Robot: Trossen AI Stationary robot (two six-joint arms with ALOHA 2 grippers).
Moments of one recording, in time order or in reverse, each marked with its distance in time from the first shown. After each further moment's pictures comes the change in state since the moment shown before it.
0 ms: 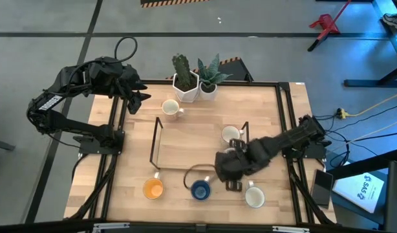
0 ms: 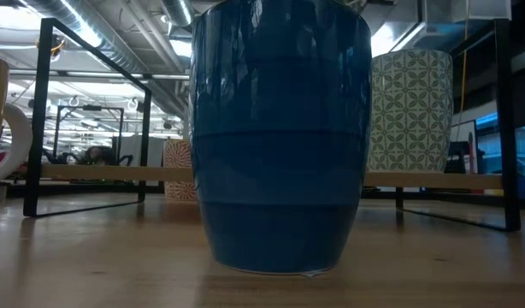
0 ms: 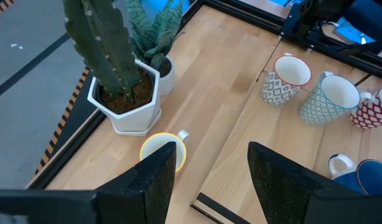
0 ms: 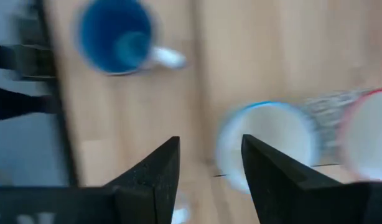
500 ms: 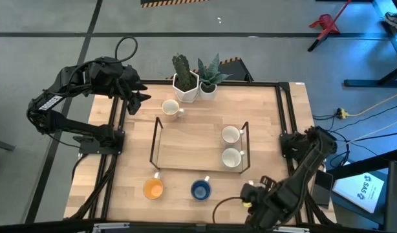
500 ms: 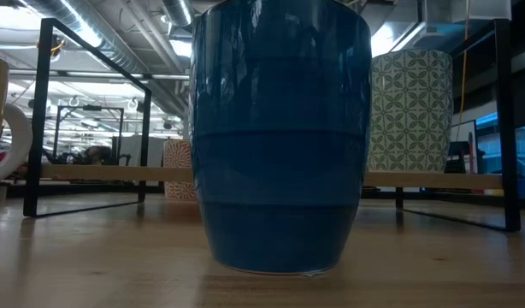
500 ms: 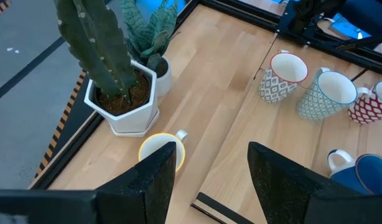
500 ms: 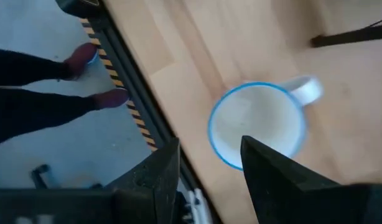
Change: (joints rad) left arm 0.000 0.000 0.000 0.000 0.015 0.025; right arm 0.354 0.004 -0.126 0.064 -0.047 0.744
